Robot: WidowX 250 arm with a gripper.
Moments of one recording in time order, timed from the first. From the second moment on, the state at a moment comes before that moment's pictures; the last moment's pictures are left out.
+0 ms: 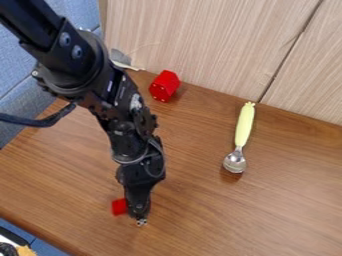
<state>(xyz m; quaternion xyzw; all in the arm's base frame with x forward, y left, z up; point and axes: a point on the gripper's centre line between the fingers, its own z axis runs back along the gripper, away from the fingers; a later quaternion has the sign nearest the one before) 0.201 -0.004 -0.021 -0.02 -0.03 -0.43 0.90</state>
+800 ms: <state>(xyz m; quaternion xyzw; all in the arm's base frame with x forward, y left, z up) 0.236 0.001 0.025 -0.01 -0.10 -0.25 0.96</state>
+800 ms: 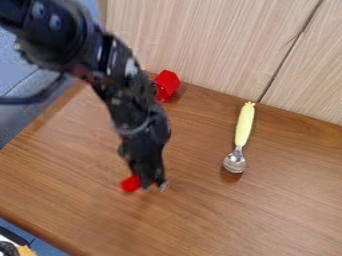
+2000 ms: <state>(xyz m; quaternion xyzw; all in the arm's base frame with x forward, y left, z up) 0.412 -0.004 0.016 0.02 -0.13 -0.17 0.98</state>
